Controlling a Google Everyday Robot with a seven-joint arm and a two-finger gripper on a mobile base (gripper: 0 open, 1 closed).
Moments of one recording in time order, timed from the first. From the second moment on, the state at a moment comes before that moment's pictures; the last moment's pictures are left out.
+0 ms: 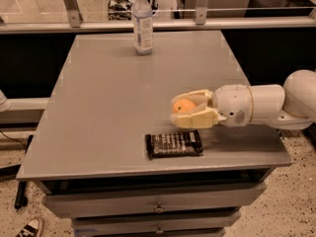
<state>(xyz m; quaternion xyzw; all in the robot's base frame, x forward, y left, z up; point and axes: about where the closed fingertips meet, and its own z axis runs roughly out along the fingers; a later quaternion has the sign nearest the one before) 0.482 -0.055 0.876 -0.47 0.59 0.47 0.45</state>
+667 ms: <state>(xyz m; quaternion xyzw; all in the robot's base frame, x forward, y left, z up) 0.466 -0.083 0.854 -0.51 0.60 0.44 0.44</state>
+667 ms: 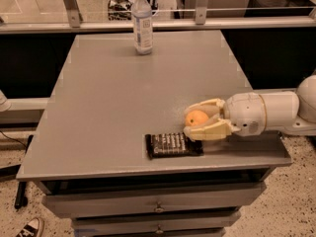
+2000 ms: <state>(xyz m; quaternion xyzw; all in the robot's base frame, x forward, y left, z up) 0.450 -0.112 0.836 -0.55 0.59 0.41 0.42</state>
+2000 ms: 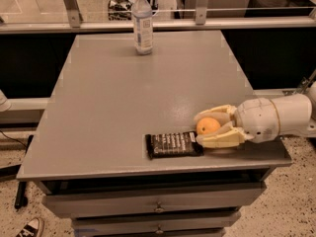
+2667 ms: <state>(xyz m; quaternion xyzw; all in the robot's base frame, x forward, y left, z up) 0.445 -0.111 0.834 -0.55 0.59 0.42 0.41</state>
